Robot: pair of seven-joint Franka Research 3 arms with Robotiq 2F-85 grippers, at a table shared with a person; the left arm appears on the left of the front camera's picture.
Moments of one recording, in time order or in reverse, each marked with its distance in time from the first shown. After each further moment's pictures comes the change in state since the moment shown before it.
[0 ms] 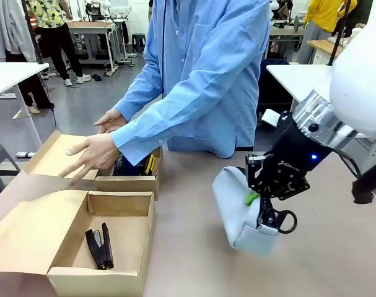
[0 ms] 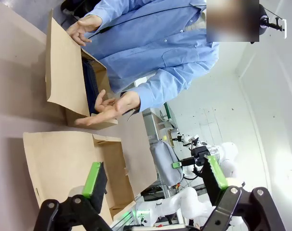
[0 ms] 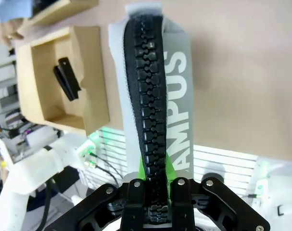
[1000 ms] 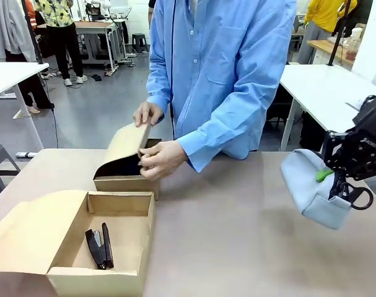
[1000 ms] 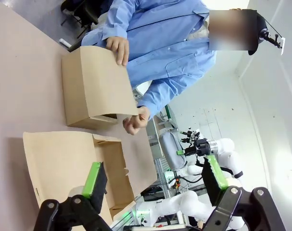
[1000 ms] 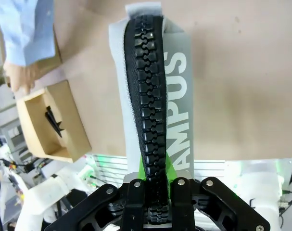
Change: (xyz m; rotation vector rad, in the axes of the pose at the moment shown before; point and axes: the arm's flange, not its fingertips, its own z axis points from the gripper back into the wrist) left arm 0.000 0.000 0.000 0.000 0.000 0.000; right arm 0.039 -0.112 0.071 -0.018 -0.092 -0.178
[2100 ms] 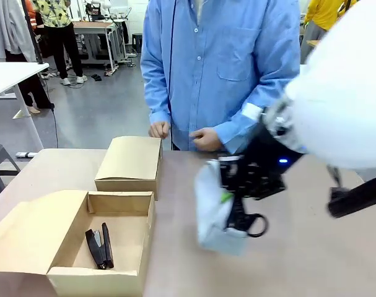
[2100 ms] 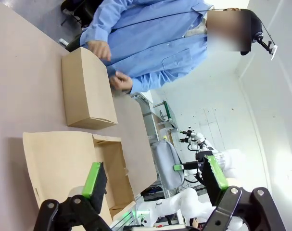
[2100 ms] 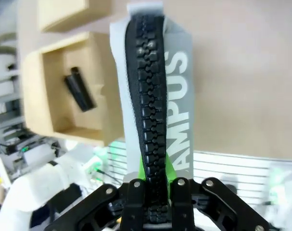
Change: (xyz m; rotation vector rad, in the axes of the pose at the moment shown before) left arm 0.000 0.000 0.000 0.000 0.001 0.000; right arm -0.120 0.175 -0.079 0.002 -0.040 0.188
